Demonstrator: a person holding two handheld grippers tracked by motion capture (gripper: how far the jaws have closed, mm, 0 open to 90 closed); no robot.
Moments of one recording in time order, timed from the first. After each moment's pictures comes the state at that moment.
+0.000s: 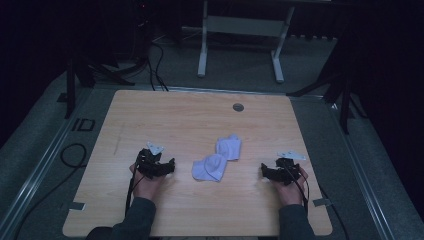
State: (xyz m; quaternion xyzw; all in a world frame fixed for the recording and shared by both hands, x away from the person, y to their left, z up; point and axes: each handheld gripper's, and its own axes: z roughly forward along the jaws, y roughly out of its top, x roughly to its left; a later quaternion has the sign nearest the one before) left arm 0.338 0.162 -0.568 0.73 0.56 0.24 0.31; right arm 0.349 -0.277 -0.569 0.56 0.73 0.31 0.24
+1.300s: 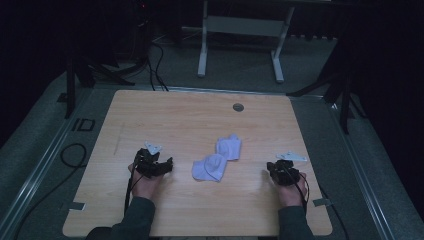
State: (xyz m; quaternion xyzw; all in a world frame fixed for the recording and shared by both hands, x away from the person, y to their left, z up) left arm 0.339 0.167 -0.568 0.72 0.57 0.25 0.31; right arm 0.330 -0.267 -0.546 0.53 0.75 0.33 0.22
